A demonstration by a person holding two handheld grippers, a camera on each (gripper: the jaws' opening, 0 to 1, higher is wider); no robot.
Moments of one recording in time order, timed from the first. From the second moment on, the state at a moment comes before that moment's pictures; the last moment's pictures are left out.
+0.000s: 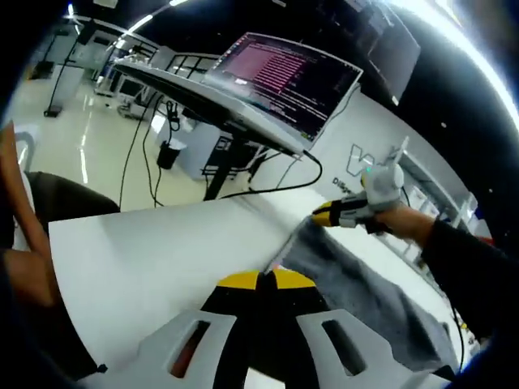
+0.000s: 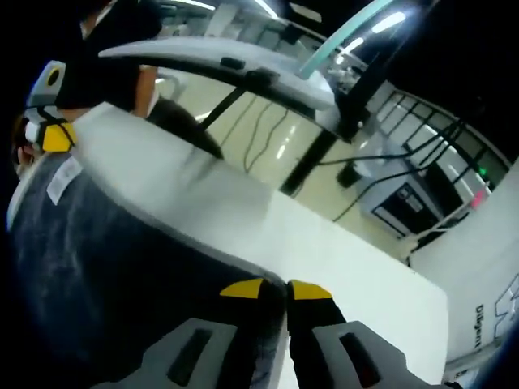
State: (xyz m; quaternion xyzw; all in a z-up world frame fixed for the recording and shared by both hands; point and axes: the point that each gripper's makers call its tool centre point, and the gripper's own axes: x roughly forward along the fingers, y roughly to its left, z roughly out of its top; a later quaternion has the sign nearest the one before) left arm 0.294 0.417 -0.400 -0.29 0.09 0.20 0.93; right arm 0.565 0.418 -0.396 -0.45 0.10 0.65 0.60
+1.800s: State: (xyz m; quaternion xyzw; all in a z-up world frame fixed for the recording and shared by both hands) left arm 0.369 0.298 -0.236 0.03 0.02 -0.16 0.99; right arm 0.448 -0.083 -0.175 -0.14 -0.01 0.26 0.95
